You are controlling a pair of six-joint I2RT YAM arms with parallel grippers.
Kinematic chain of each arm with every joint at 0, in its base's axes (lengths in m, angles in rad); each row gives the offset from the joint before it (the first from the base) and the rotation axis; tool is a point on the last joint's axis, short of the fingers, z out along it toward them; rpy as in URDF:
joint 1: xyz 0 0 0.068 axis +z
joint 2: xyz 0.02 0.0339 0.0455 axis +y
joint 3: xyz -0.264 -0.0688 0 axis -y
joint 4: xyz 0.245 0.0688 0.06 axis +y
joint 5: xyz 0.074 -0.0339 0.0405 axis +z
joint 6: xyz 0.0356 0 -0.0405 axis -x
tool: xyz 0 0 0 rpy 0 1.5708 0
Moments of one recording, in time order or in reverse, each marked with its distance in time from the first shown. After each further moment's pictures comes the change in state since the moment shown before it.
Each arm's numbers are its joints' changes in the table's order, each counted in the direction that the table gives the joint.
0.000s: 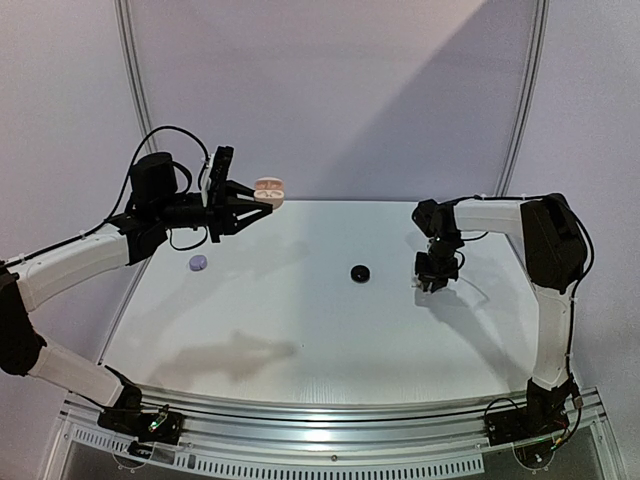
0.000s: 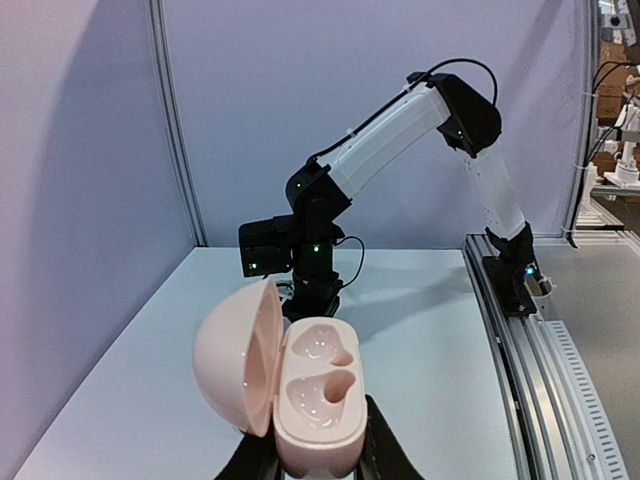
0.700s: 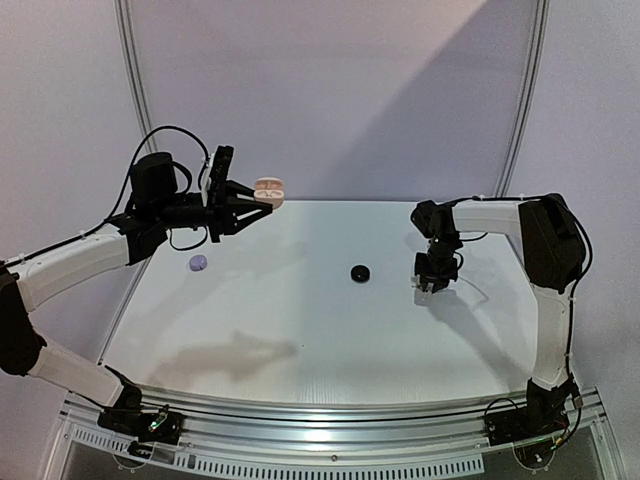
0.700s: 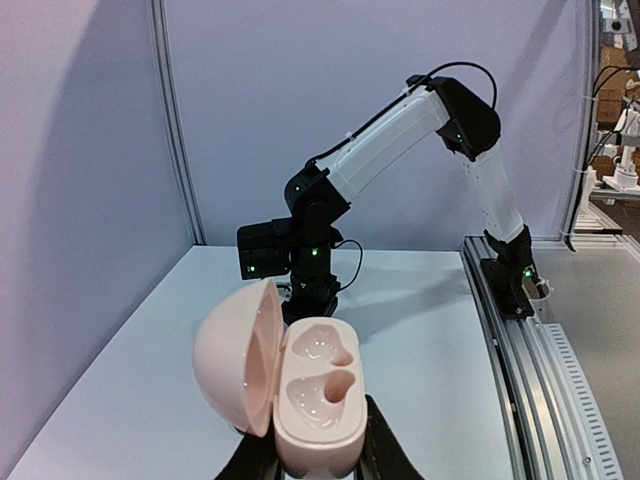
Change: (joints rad) left arm 0.000 0.000 0.000 0.000 0.000 0.015; right arm 0.004 0.010 0.000 -0.006 -0.009 -0.011
